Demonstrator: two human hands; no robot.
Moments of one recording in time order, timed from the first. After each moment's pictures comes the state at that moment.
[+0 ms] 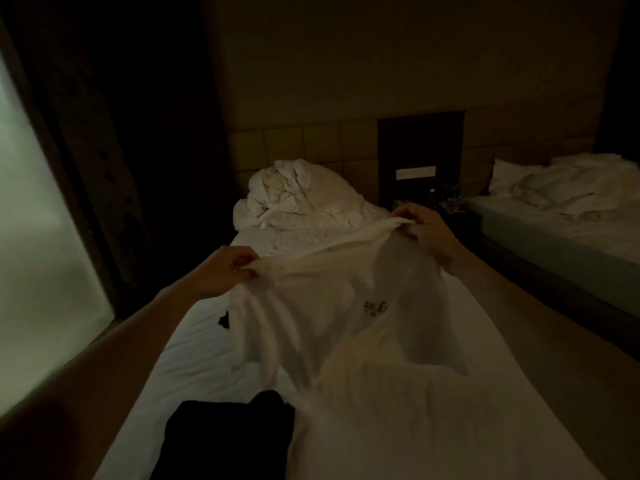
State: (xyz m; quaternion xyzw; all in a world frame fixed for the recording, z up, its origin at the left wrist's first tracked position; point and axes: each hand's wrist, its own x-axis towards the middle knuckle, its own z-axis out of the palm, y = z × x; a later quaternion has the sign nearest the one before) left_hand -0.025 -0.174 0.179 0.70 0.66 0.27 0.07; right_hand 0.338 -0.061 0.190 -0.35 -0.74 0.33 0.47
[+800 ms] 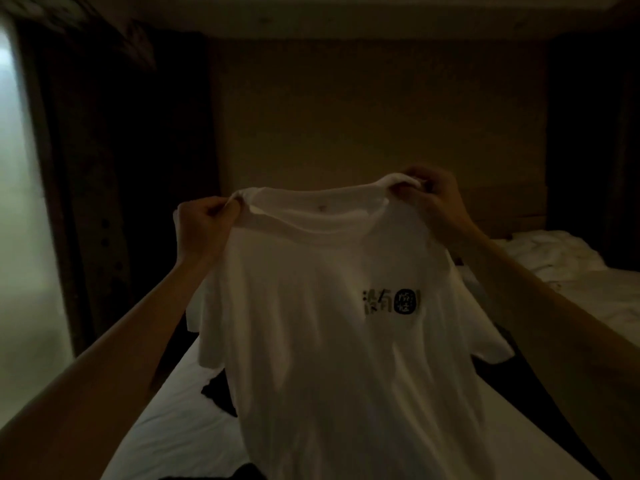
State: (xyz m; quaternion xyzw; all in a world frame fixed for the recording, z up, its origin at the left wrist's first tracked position) left_hand 0.053 -0.244 0.337 0.53 0.48 0.66 -0.21; right_hand 0.387 -0.184 0.355 -0.19 -0.74 0.16 0.62
